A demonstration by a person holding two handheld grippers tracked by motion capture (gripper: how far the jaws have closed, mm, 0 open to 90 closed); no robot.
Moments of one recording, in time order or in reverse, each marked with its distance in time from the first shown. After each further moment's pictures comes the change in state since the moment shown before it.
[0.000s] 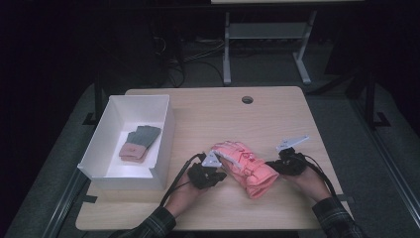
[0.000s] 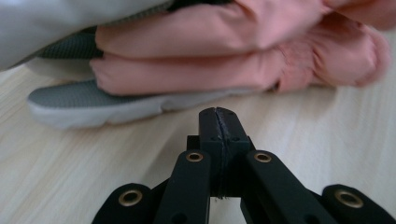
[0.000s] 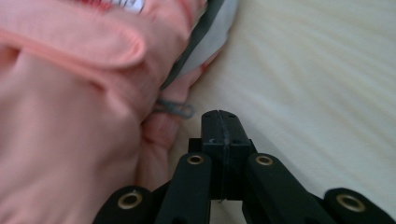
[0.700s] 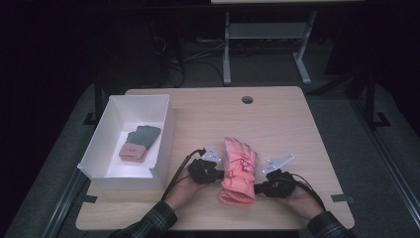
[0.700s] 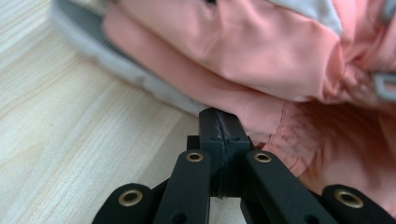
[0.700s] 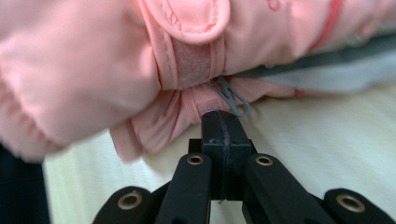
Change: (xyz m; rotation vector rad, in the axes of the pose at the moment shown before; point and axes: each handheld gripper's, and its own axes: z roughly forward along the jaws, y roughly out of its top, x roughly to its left) left arm 0.018 0.000 0.002 0.024 -0.065 -0.009; right arm 0.065 -0.016 0.011 0.040 0.176 -0.123
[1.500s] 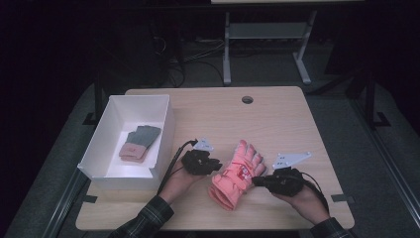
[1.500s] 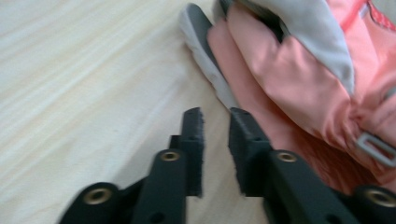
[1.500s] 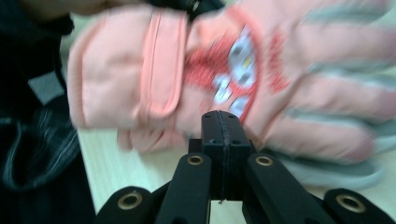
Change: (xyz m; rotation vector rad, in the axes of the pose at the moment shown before) left arm 0.018 0.011 -0.023 -0.054 0.062 -0.069; right arm 0.016 0.015 -0.041 -0.203 -0.037 0.025
